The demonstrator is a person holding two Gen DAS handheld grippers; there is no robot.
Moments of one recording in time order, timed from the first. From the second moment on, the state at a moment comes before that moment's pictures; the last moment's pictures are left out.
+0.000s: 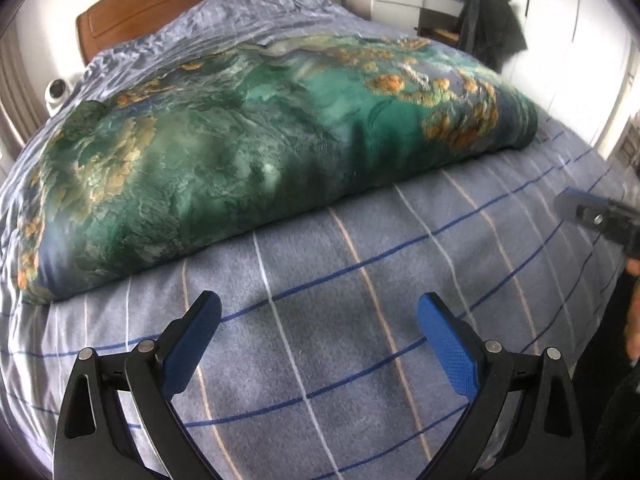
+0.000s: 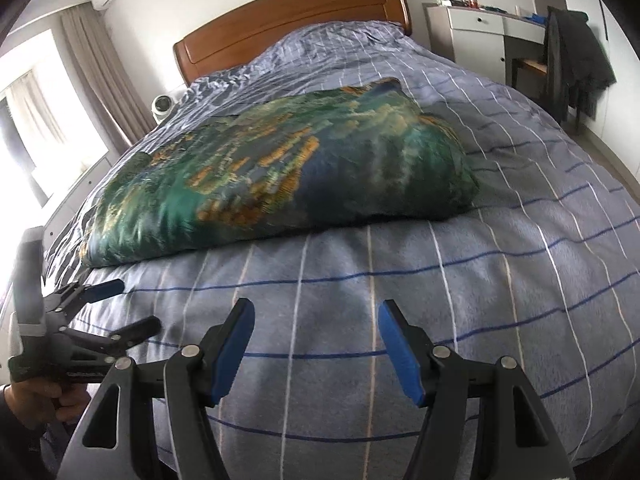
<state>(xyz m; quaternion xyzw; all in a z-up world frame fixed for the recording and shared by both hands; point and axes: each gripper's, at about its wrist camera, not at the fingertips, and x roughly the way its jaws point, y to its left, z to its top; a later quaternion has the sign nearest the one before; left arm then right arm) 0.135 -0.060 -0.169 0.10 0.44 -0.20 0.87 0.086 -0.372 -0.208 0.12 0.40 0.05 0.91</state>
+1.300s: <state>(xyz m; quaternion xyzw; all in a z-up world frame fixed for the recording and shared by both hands) 0.175 -0.071 -0.108 0.05 0.38 -0.27 0.88 0.124 -0.456 -0.195 0.27 0.38 0.03 0.88</state>
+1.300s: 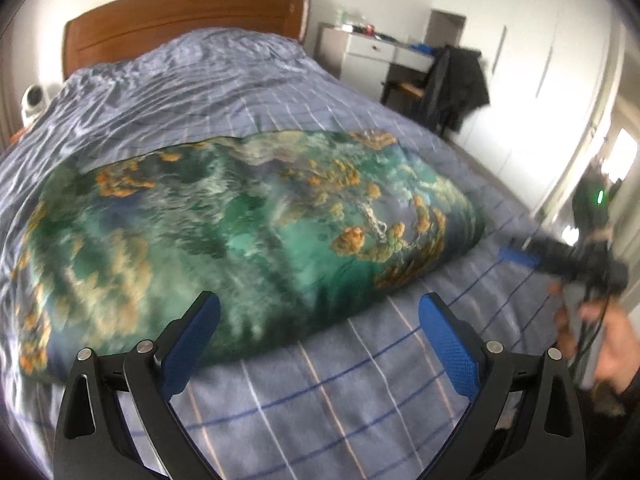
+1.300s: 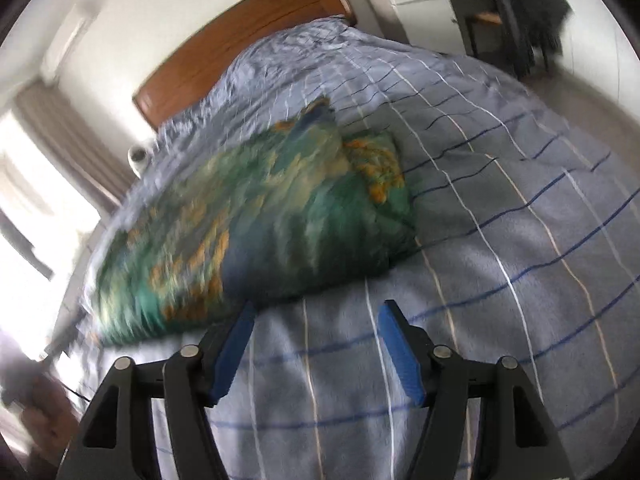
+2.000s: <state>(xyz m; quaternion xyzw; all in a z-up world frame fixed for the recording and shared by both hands) 0.221 -0.091 -0.068 0.05 0.43 -0.31 0.85 0.196 -0.467 -0.195 0.32 0.34 0.03 0.89</state>
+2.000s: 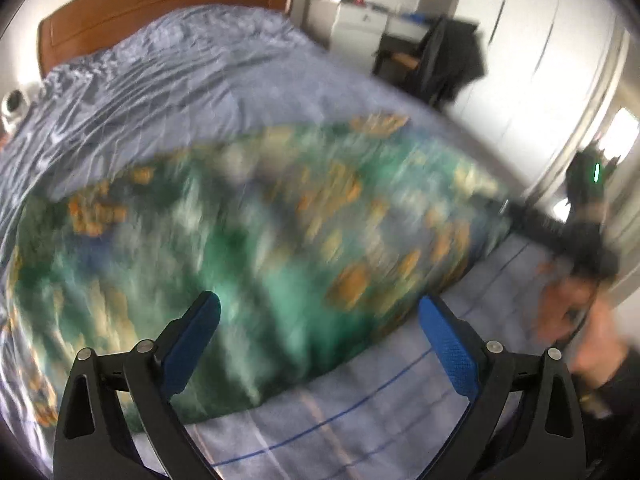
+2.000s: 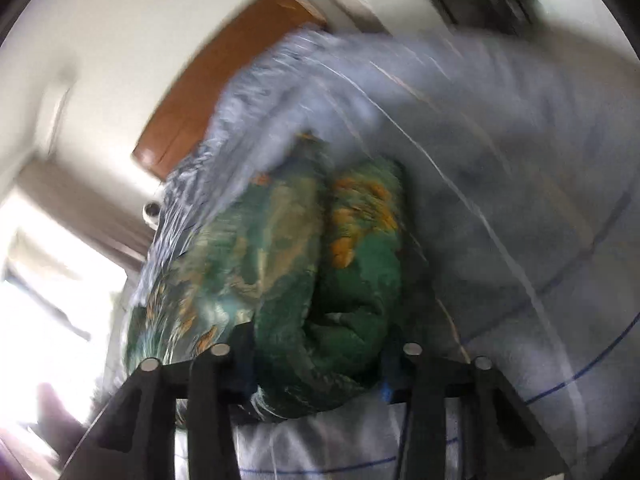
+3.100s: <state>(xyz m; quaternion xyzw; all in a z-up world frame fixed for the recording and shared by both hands) 0.315 0.009 -0.008 0.06 0.51 -0.23 0.82 0.137 -0.233 -0.045 -0.08 0.21 0.26 0.94</state>
